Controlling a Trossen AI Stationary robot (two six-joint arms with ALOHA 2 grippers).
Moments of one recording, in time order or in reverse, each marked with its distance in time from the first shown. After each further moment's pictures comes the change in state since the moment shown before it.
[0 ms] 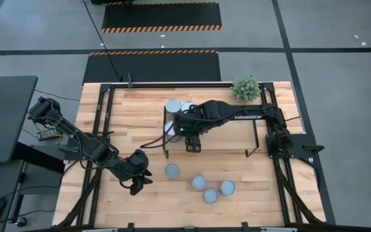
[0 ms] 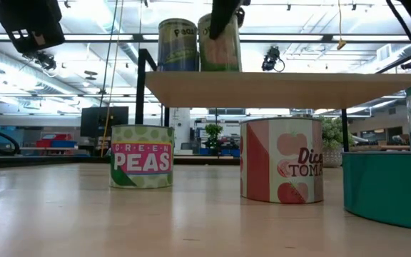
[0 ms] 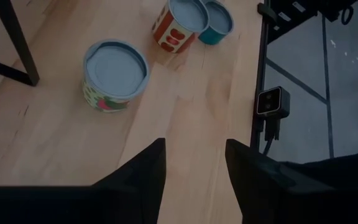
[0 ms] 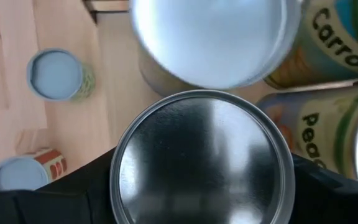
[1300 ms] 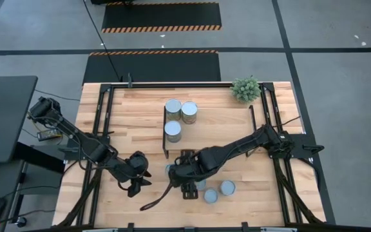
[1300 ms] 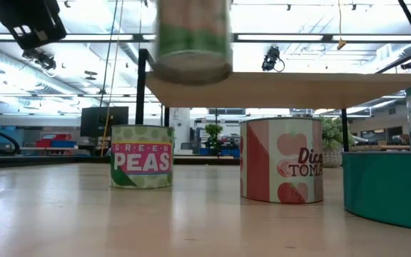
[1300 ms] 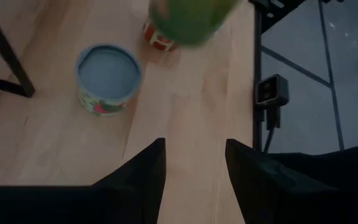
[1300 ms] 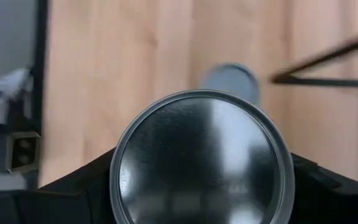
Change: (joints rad) left arm -0.012 -0.002 0.000 0.002 0.004 0.090; right arm 0.305 0.164 0.041 0.170 -0.066 0.196
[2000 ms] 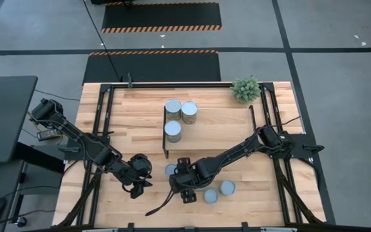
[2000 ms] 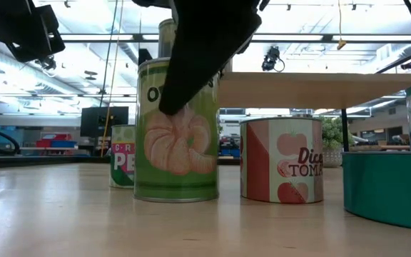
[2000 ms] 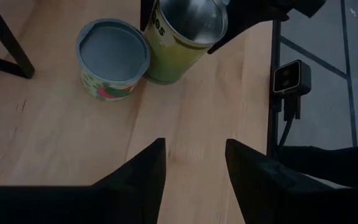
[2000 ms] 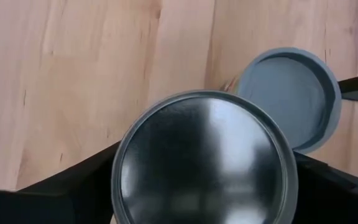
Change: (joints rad) left arm -0.003 0.065 -0.001 -0.003 0.015 -0.026; right arm 0.012 0.004 -0.420 0.465 0.028 -0.105
